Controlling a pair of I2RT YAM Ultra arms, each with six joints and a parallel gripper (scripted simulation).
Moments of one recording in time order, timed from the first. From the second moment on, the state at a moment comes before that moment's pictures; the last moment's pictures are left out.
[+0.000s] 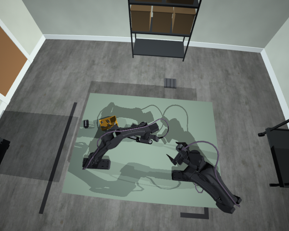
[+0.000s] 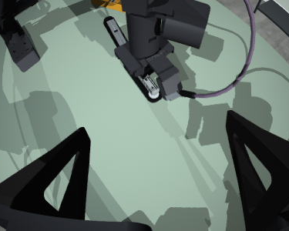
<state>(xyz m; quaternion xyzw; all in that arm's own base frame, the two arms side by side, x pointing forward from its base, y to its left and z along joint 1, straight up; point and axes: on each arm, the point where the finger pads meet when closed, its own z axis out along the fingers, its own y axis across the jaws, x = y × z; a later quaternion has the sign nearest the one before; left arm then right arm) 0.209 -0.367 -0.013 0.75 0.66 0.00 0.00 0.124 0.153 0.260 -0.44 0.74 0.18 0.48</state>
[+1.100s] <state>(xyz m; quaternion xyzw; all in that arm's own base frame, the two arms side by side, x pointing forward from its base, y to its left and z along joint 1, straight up) 0.209 -0.367 -0.013 0.75 0.66 0.00 0.00 0.124 0.153 0.260 -0.44 0.74 0.18 0.48</state>
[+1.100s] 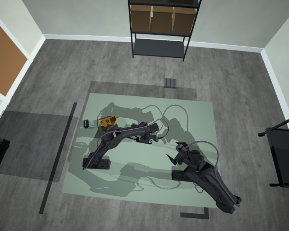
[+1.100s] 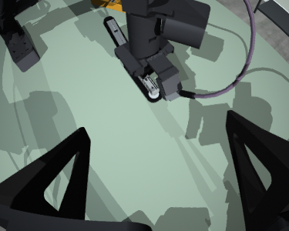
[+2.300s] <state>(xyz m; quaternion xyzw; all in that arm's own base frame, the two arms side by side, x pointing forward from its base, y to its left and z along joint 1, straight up) 0.209 -0.367 -0.013 0.76 0.66 0.00 0.00 0.124 0.153 0.260 -0.44 0.74 0.18 0.48</state>
